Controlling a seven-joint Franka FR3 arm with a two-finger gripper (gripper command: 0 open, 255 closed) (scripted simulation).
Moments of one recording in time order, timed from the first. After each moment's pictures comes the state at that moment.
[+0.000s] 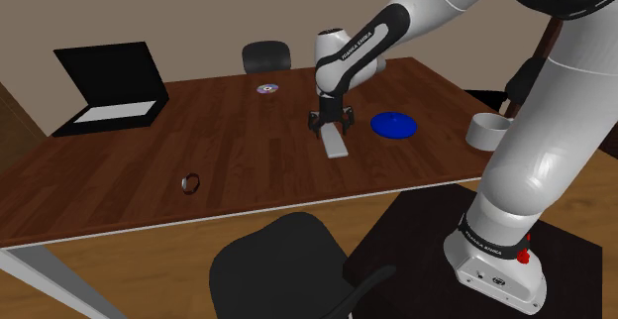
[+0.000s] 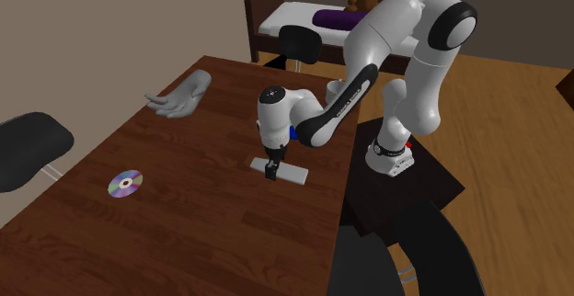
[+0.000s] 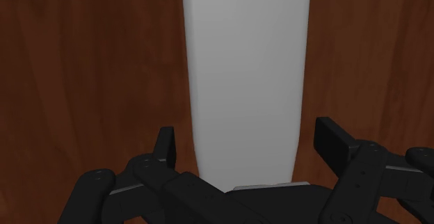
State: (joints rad) arm -0.15 0.01 0.12 -2.34 0.00 2.34 0.66
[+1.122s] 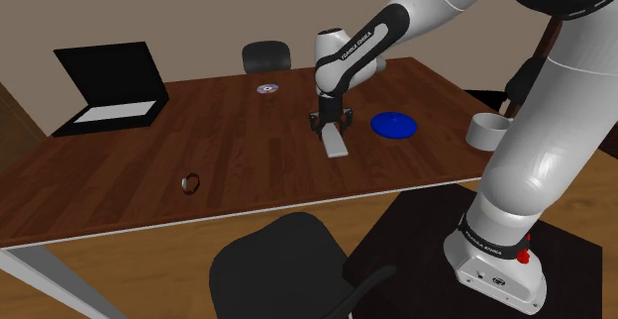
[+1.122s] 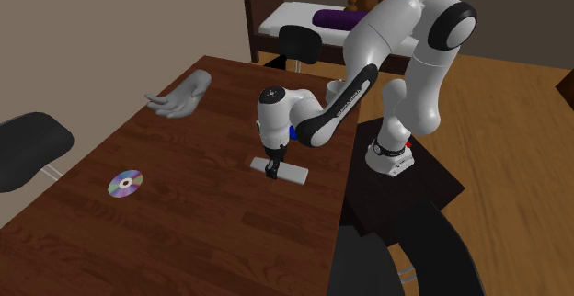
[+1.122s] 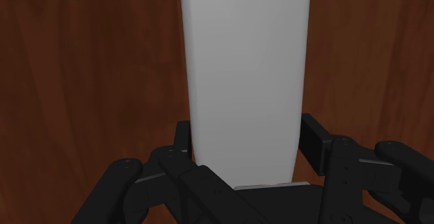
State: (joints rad) arm -0.15 0.01 0.12 -2.34 0.00 2.34 0.66
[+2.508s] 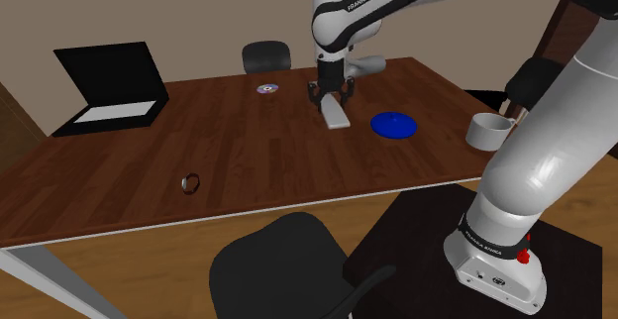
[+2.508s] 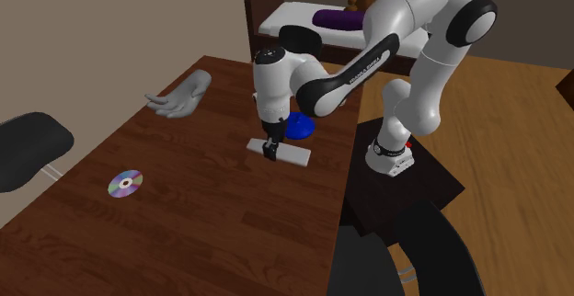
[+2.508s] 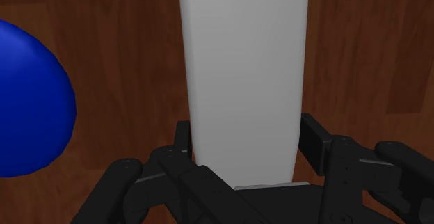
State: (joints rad) arm -0.15 -0.13 0.12 -2.20 0.02 2.06 0.64
